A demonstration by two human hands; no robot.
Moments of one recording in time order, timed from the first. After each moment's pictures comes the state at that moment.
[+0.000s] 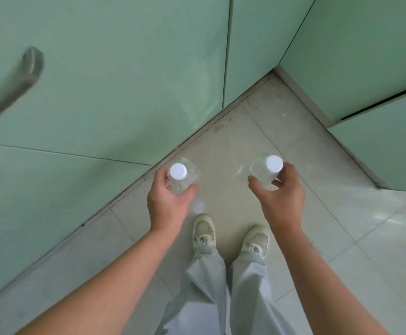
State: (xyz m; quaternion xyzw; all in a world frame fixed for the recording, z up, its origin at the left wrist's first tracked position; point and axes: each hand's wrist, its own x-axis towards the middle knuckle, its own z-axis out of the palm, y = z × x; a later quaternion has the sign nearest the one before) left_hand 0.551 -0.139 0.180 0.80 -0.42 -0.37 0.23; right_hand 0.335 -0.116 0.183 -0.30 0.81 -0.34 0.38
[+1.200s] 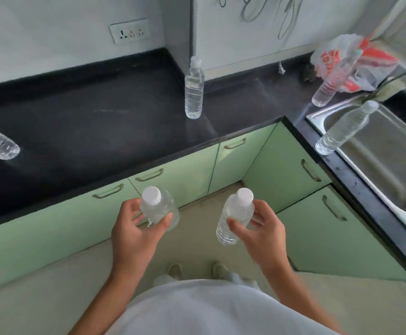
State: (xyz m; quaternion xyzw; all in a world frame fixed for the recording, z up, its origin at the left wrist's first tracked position) left_hand 0.547 -0.032 0.654 0.73 -0.38 -0.32 0.47; right_hand 0.299 -0.063 0.650 -0.51 0.66 -0.36 0.42
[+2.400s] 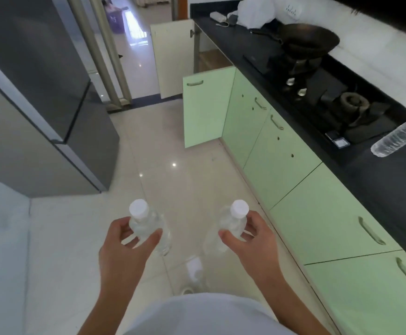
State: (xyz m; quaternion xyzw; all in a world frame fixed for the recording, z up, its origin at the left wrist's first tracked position) left_hand 0.506 0.499 0.680 0.77 0.31 0.09 0.55; right_hand 0.554 0.254 0.672 -0.80 0.10 0.05 0.59
